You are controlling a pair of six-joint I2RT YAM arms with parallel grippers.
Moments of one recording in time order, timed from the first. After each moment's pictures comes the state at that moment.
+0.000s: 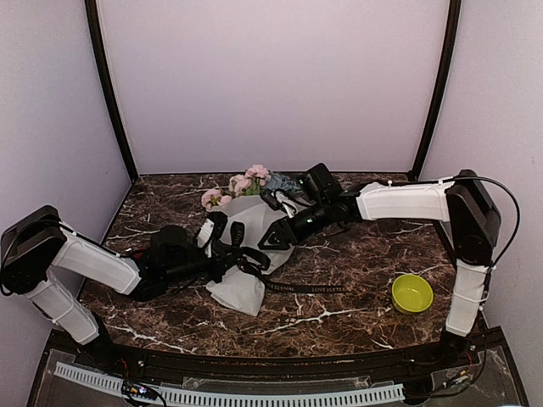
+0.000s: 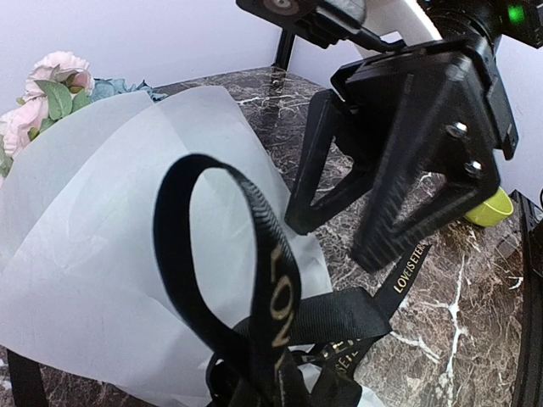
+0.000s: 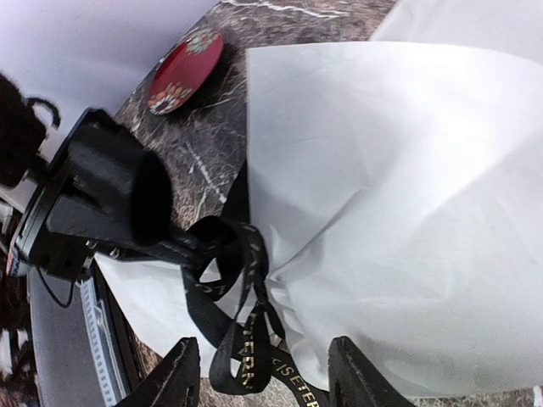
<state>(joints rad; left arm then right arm) -0.81 1.53 0.46 0.77 0.10 -0.18 0.80 1.91 1.38 -0.28 -0.63 0.16</state>
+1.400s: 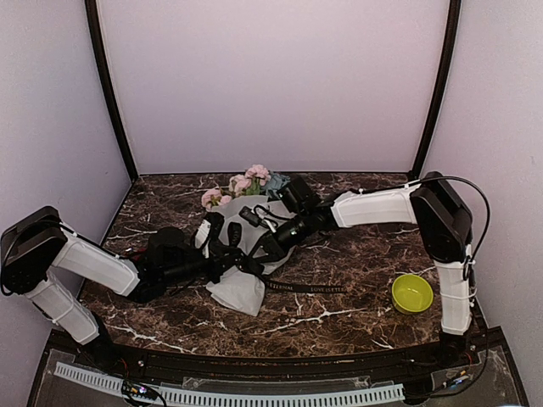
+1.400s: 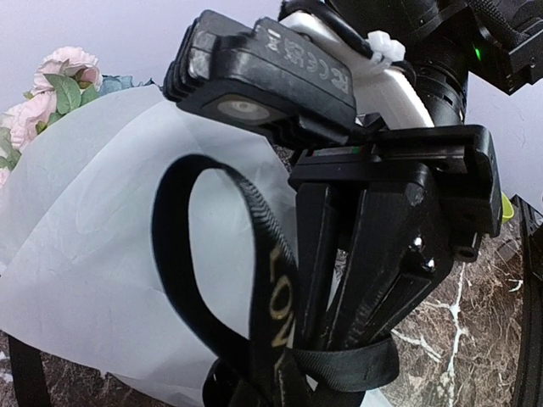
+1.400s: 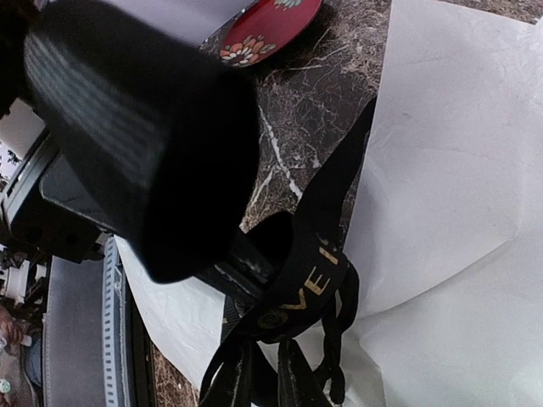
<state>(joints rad) -0.80 1.53 0.44 0.81 0.10 -0.19 0.84 2.10 1.50 -0.26 -0.83 0.03</state>
